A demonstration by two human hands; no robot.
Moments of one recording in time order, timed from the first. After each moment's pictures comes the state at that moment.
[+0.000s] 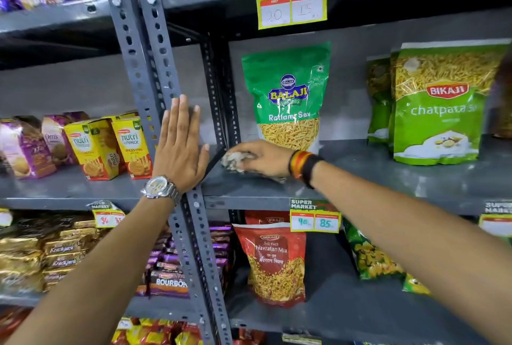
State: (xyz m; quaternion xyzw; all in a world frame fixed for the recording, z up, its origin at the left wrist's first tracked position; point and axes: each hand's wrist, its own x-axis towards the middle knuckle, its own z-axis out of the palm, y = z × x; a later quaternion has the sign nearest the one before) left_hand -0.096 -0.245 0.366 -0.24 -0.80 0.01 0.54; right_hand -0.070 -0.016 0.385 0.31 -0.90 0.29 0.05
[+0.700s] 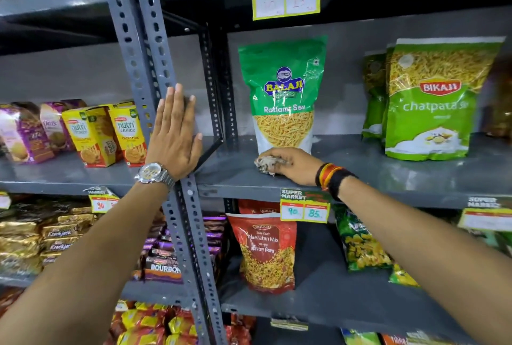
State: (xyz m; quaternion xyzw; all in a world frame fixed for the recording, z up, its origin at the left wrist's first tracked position) left_hand -0.091 -0.246 0.367 -0.23 -0.82 0.02 0.53; right_hand -0.048 0.050 0.345 0.26 -0.91 0.32 0.08
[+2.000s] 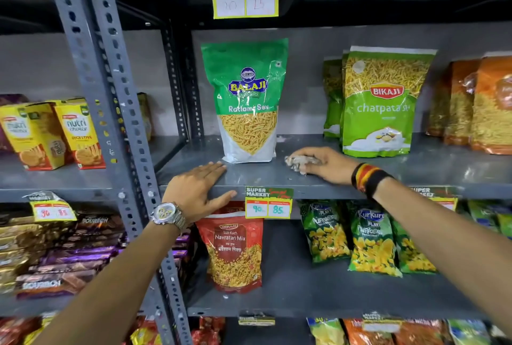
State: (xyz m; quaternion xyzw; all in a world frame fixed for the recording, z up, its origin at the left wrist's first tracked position) left_hand -0.071 -0.163 0.277 -0.32 -0.89 -0.04 0.33; right_hand -0.003 0.175 0.340 0.15 -0.93 0.33 0.08
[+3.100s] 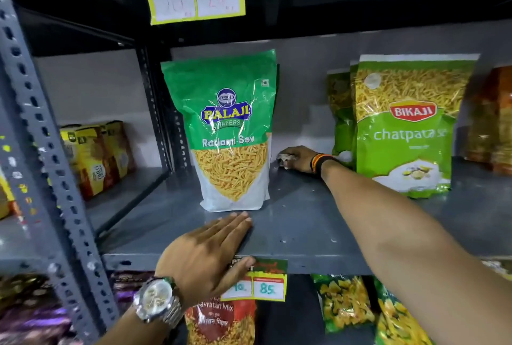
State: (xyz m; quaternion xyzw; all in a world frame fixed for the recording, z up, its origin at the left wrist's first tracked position) left_hand -0.069 -0.088 0.281 -0.43 -0.83 0.02 0.36; right_hand -0.245 0.225 0.354 0.06 -0.96 0.26 0.09
